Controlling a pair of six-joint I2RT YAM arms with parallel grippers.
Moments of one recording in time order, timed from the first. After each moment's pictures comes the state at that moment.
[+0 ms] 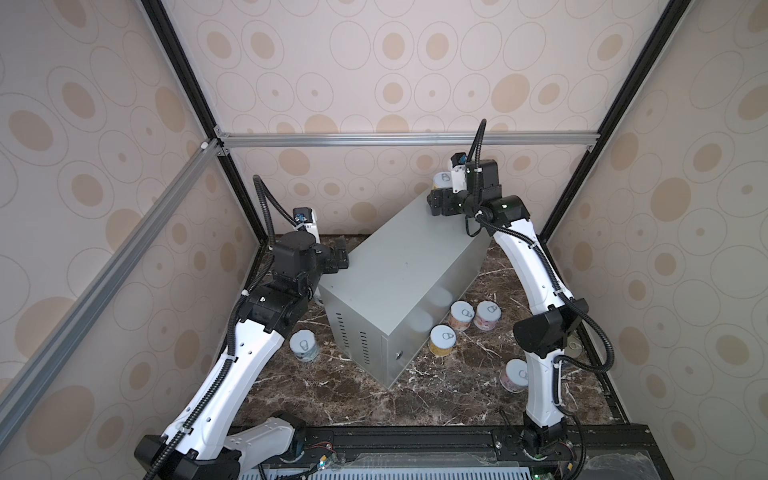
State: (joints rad) left arm -0.39 1.13 1.31 -0.47 -0.34 -0.20; right arm 0.37 2.11 2.49 -0.83 0.00 0.10
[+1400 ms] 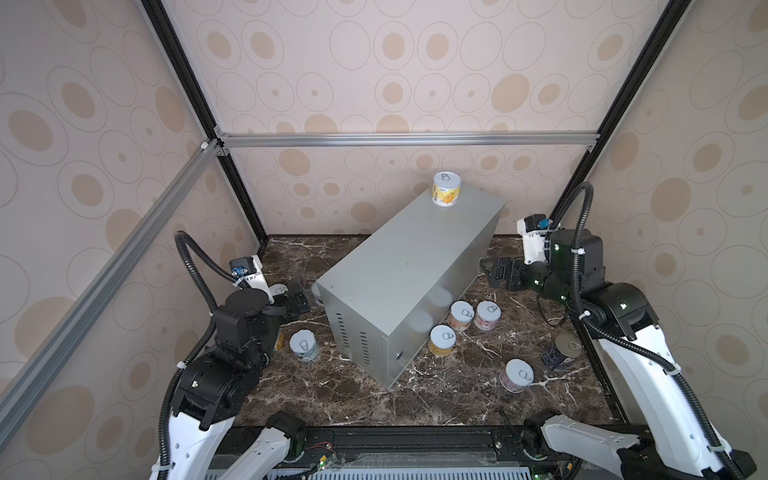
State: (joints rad) left arm -0.39 0.70 1.17 -0.83 -0.49 -0.39; right arm 0.38 1.07 1.48 -0.92 0.00 0.24
